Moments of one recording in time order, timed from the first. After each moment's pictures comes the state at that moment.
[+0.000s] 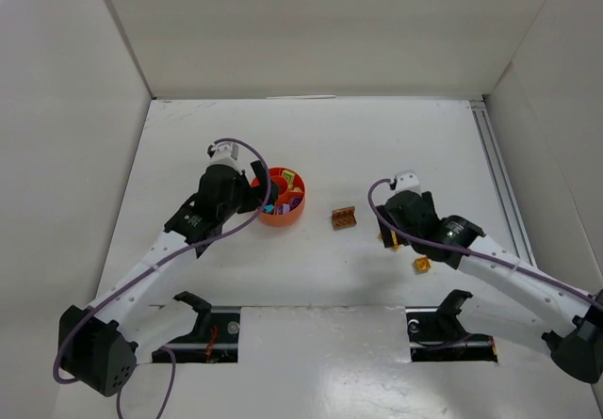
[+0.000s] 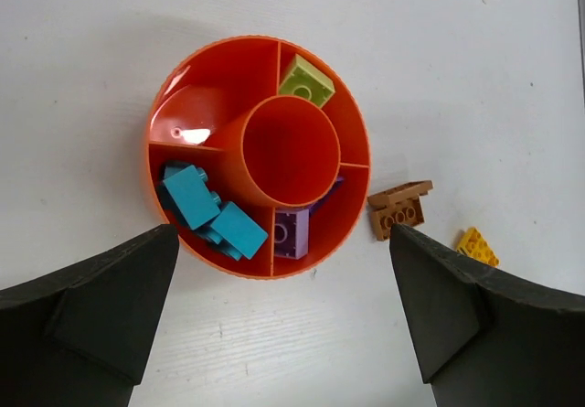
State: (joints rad) left arm -0.47 0.98 0.72 -0.27 -0.09 -0.64; right arm 0.78 0.93 0.78 -0.75 0.55 0.34
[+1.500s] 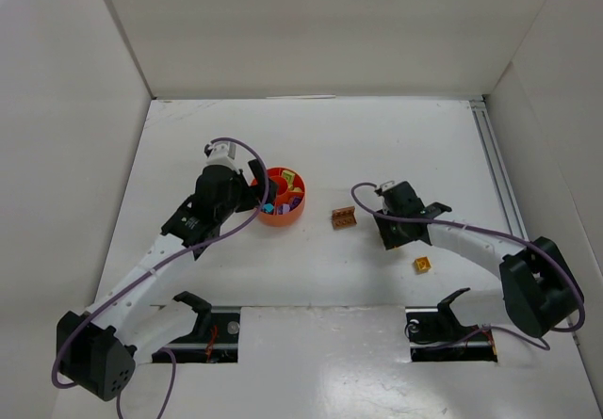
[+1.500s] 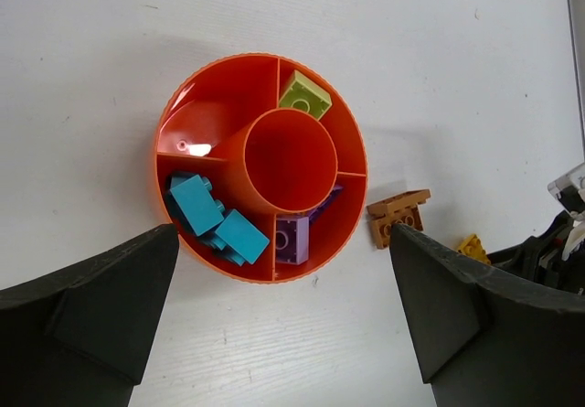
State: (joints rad) left arm -0.48 0.95 0.72 -0.26 -0.09 -0.62; right arm 0.52 1.32 0.66 -0.46 0.12 0.14
